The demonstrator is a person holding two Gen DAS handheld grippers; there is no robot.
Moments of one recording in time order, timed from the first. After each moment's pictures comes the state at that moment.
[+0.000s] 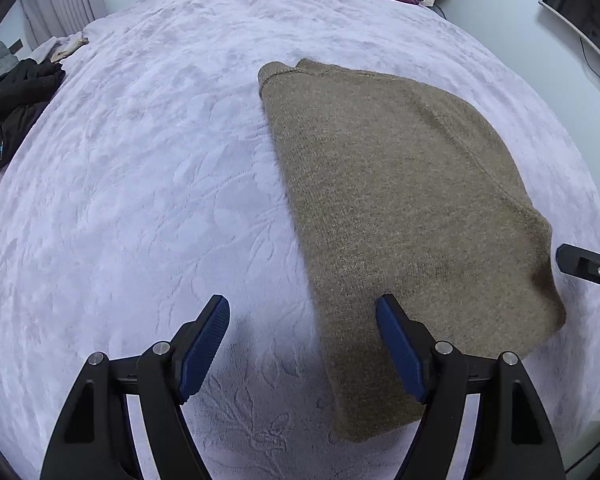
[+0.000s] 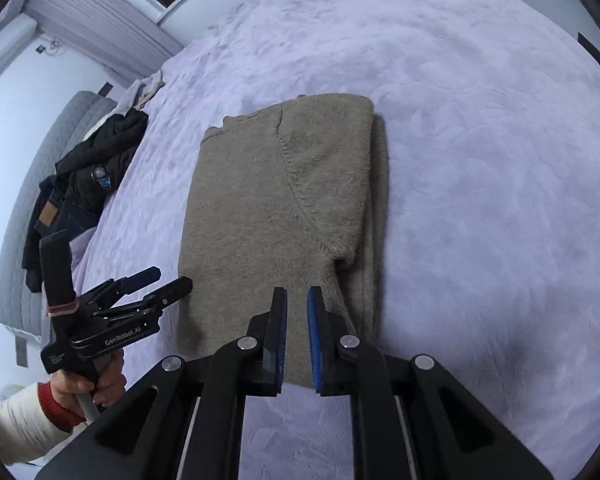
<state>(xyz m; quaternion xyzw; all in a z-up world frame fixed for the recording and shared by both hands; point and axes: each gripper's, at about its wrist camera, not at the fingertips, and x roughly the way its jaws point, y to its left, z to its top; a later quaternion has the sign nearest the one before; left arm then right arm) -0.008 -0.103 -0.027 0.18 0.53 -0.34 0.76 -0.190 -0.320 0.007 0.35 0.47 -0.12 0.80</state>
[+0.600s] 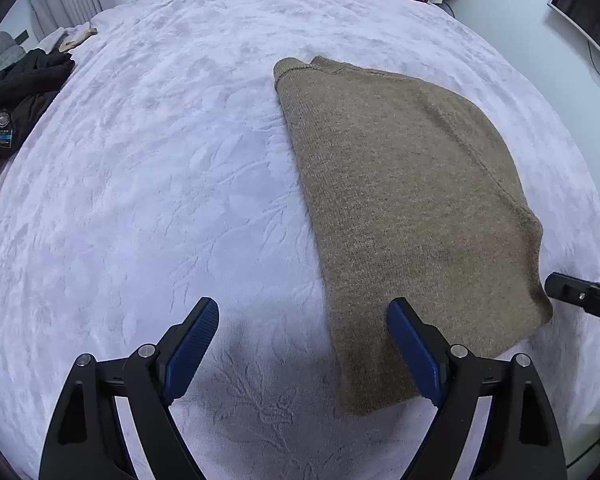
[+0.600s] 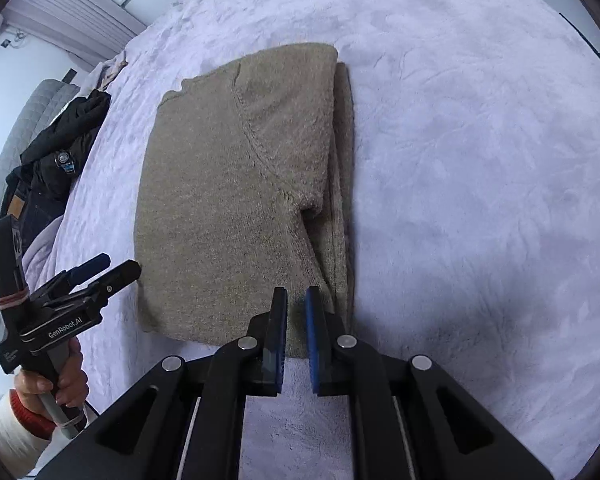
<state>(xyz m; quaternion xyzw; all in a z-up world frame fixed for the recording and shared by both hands) -0.012 -0.093 -0.012 0.19 0.54 -0.32 0.75 -0.210 -0.316 -0.007 0.35 0.52 -0.16 0.76</state>
